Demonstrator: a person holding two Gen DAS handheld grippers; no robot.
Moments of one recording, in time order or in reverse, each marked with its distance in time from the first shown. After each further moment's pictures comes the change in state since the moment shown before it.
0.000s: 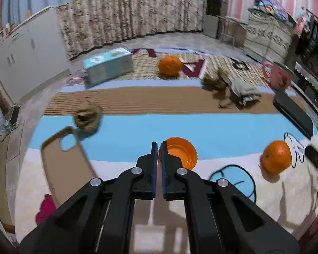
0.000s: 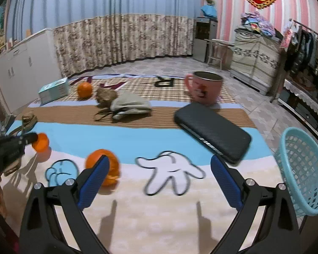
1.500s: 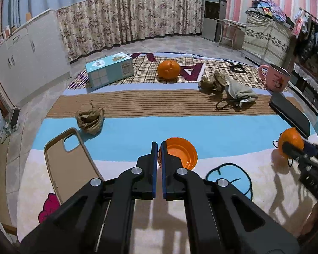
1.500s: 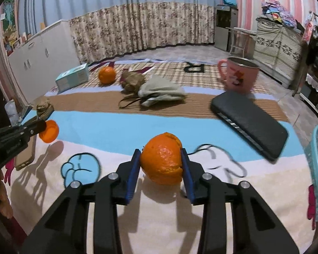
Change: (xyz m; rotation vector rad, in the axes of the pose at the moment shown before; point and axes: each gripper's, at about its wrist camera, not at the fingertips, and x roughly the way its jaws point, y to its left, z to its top) left arm -0.009 -0.010 -0.005 0.029 -0.021 -0.013; right arm 0.026 0.002 -0.001 0.022 0.080 0.138
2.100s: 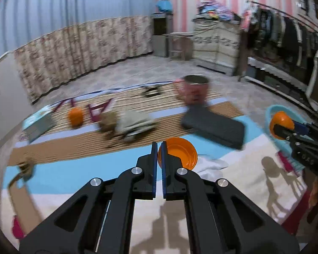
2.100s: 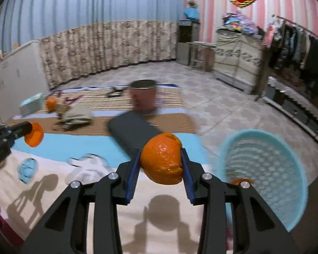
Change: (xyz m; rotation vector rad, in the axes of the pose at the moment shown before) left arm -0.041 -0.176 0.018 0.221 -0.162 -0.241; right arm -0.081 -0.170 -0.005 0.081 -0.117 -0.237
